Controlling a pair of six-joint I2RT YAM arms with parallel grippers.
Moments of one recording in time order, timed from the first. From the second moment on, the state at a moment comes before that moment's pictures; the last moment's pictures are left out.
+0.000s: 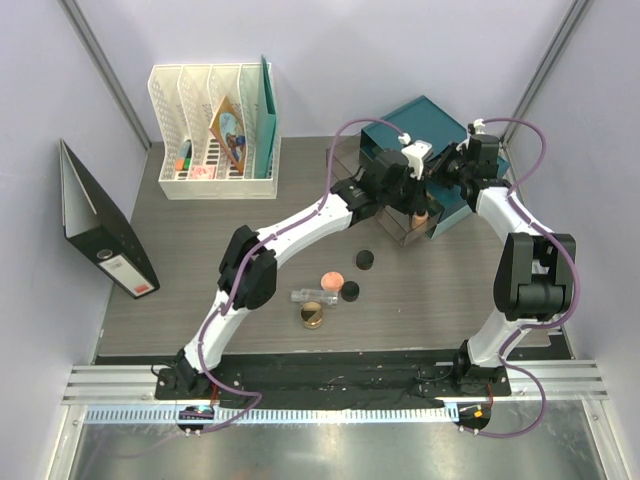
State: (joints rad) left arm -0.90 2.30 2.15 -0.28 0.15 -0.32; right arm -0.04 1.72 1.24 -0.03 -0.37 0.62
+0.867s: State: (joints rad) left arm -0.77 2.32 2.12 -0.24 0.16 -0.53; right arm -0.03 1.72 1.24 -0.03 -0.38 0.62
